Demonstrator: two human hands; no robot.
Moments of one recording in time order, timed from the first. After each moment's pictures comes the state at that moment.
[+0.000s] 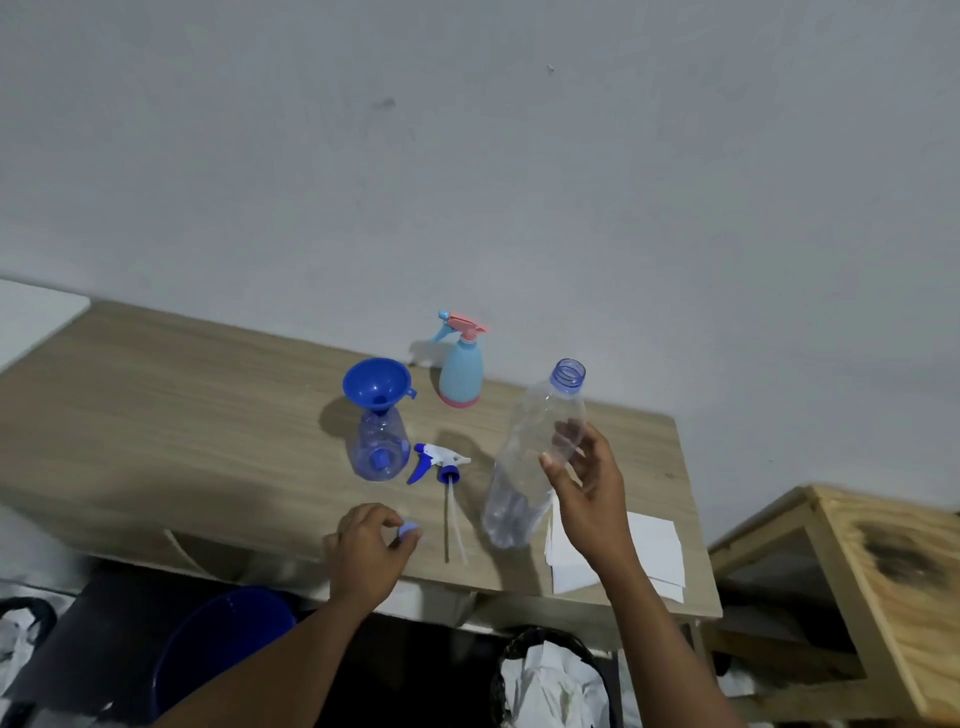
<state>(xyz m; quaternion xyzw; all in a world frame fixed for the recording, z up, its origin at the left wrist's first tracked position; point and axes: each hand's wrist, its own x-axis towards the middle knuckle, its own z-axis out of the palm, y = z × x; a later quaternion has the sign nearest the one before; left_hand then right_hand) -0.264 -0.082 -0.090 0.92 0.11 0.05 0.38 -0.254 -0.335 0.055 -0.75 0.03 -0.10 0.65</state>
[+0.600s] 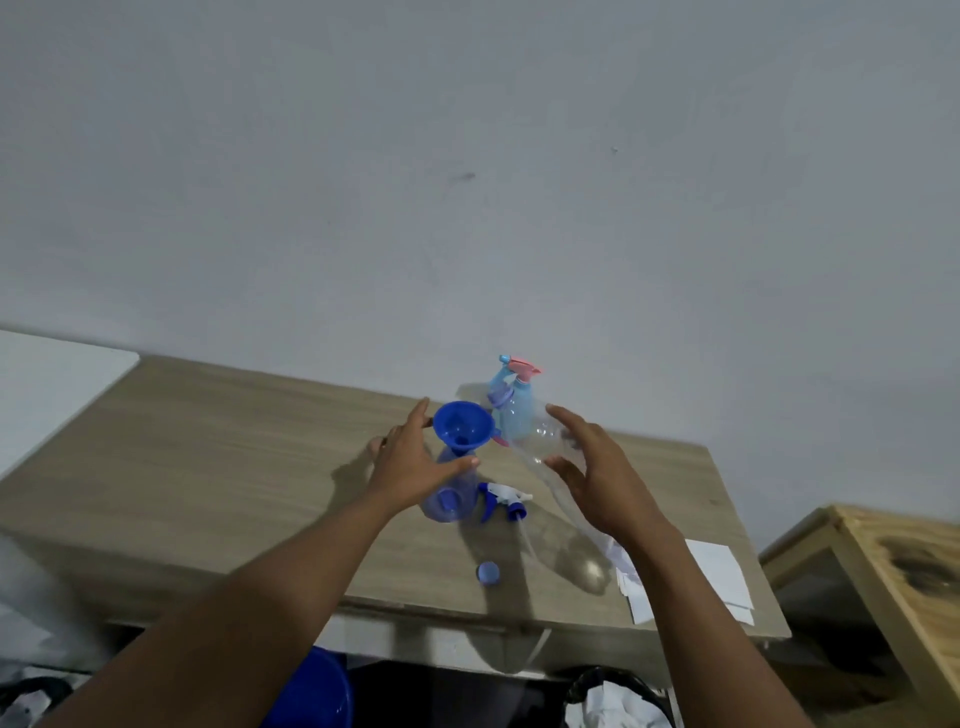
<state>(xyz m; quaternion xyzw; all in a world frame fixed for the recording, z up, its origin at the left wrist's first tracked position) -0.153 0.014 0.027 0.90 -0.03 0.02 0.44 -0.227 -0.234 0.104 -0.94 -0.07 -0.10 0.30</state>
